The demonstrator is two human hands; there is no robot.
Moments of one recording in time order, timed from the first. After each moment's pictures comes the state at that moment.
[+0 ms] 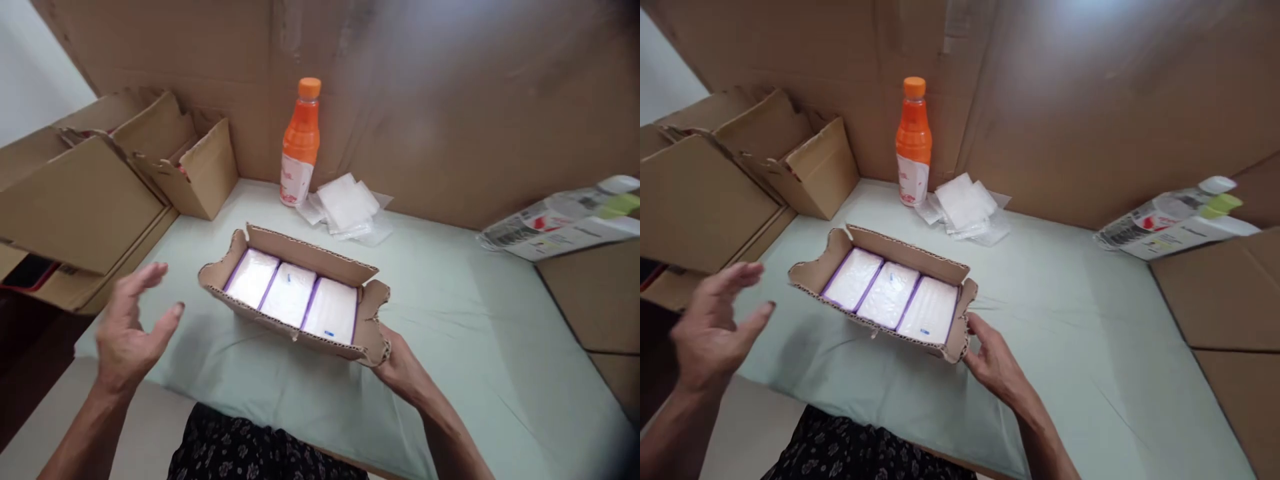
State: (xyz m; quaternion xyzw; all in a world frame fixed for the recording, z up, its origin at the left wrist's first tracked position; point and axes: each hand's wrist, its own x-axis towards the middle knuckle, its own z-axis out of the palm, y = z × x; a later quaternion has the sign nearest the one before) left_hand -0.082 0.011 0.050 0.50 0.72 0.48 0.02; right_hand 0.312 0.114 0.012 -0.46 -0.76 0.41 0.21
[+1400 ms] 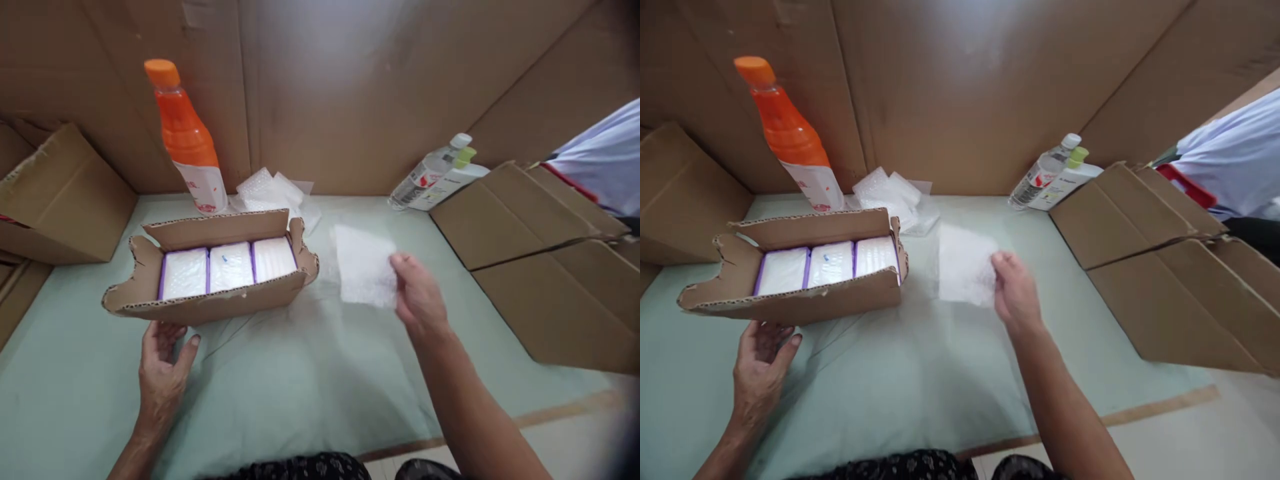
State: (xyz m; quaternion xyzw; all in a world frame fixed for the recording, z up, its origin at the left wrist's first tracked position) left_hand 0.000 0.080 -0.061 0.39 0.68 0.54 0.31; right_hand 0.403 0.182 0.035 -0.63 -0.35 0.42 0.55
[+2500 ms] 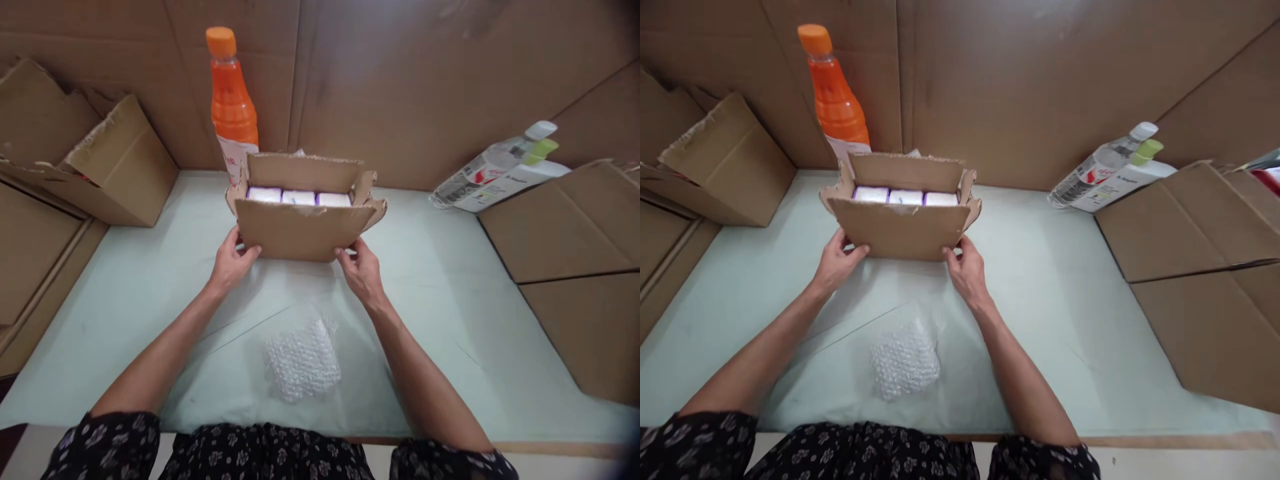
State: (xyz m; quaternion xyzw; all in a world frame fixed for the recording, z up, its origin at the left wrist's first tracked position) left_hand 0.032 0.212 -0.019 0.52 0.59 0.49 0.38; right_hand 0.312 0.221 -0.017 -0.61 -0.64 0.27 0.37
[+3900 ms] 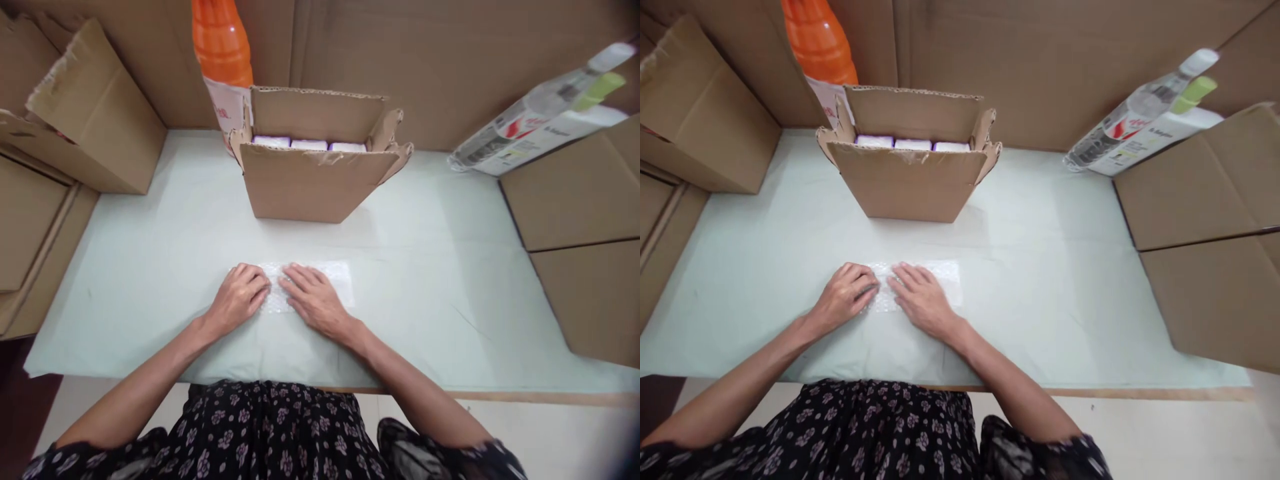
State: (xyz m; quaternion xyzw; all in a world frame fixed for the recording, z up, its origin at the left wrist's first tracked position) left_hand 0.036 0.082 -0.033 0.84 0.49 0.20 0.13; right_hand 0.267 0.099 -0.046 -0.36 -0.91 0.15 0.12
